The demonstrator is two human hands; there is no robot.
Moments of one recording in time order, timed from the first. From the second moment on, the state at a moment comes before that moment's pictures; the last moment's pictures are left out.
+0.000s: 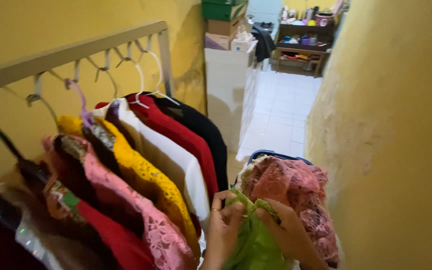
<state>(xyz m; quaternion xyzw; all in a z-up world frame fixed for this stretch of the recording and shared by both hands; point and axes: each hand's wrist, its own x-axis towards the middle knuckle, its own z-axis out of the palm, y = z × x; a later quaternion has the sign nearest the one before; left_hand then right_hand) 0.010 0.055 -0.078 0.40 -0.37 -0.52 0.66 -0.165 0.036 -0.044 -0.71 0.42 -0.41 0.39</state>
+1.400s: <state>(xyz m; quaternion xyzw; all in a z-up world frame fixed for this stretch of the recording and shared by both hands) 0.095 0.189 -0.020 0.33 -0.30 -0.35 0.82 -0.036 0.077 -0.035 -0.71 0.30 -0.35 0.53</state>
